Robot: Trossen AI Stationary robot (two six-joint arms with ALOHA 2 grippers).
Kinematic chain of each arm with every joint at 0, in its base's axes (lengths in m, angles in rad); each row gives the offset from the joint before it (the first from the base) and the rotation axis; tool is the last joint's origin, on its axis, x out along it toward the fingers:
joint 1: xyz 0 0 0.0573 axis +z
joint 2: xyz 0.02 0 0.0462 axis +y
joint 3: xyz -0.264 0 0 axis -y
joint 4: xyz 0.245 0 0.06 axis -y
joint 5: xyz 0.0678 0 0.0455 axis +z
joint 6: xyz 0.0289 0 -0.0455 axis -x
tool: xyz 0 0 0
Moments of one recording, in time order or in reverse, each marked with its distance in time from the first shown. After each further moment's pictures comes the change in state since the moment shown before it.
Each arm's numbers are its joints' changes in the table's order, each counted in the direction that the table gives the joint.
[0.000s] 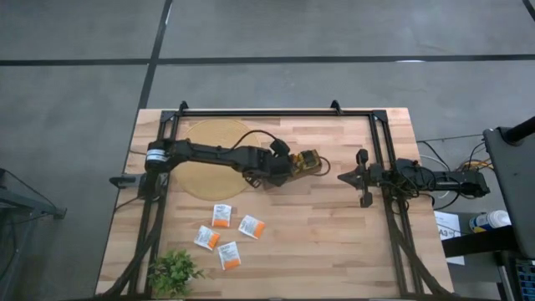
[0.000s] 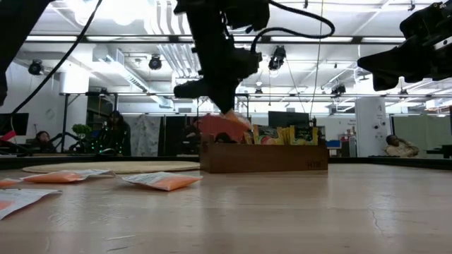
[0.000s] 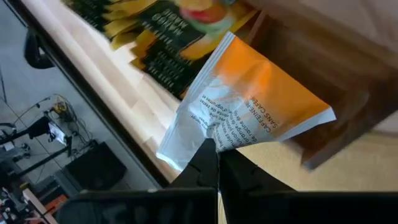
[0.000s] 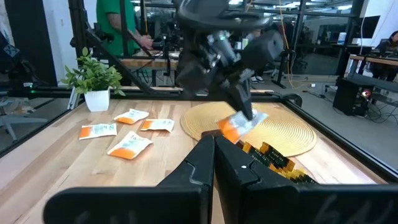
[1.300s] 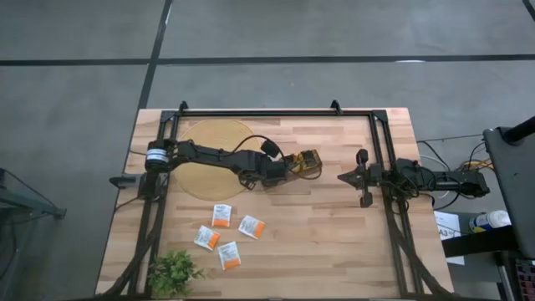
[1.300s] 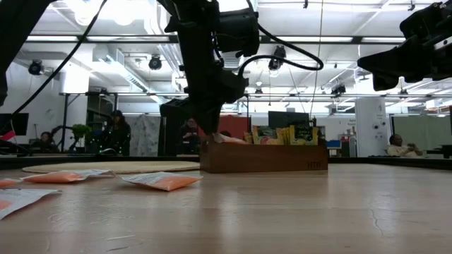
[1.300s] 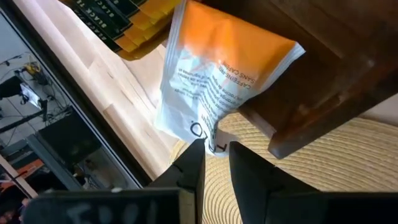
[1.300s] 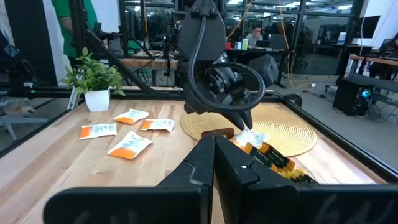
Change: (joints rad) left arm 0.008 0.000 -0.137 0.010 0.055 0.160; right arm 0.000 0.000 0.000 0.000 0.000 0.000
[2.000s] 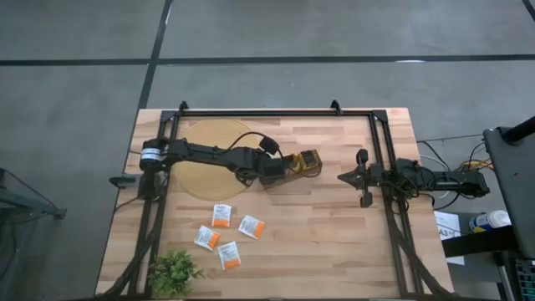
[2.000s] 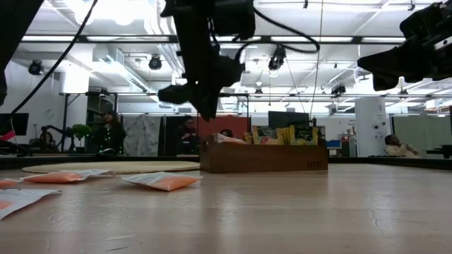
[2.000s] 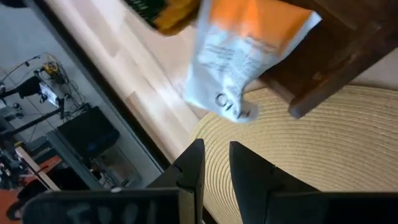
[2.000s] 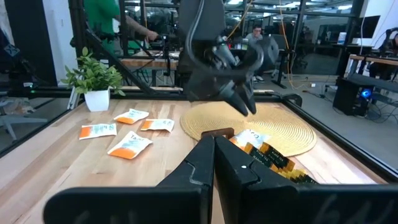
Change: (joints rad) left arm -0.003 -0.051 0.025 -0.055 0.045 -0.039; right arm 0.000 0.000 0.000 0.000 0.000 0.000
